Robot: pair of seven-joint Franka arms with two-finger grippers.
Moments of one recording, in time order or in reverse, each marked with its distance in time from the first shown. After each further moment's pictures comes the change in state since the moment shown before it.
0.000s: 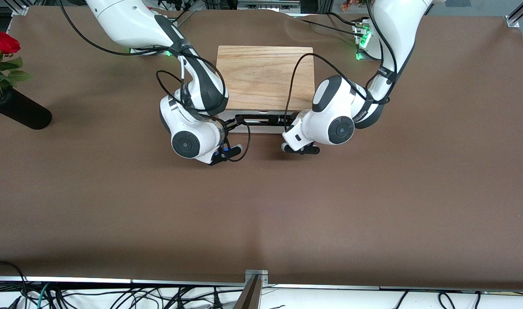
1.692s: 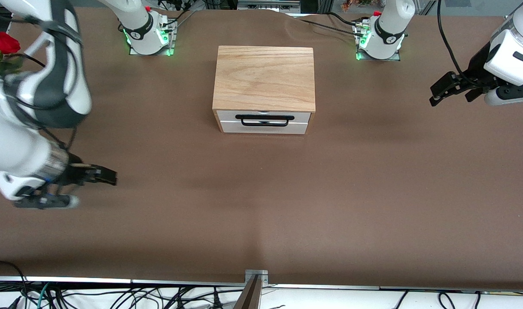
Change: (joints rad) left arm 0.185 -0.625 0.291 -0.002 0.528 -0.300 0.010; right arm -0.208 -0.189 -0.359 0.247 -0.188 0.007 -0.022
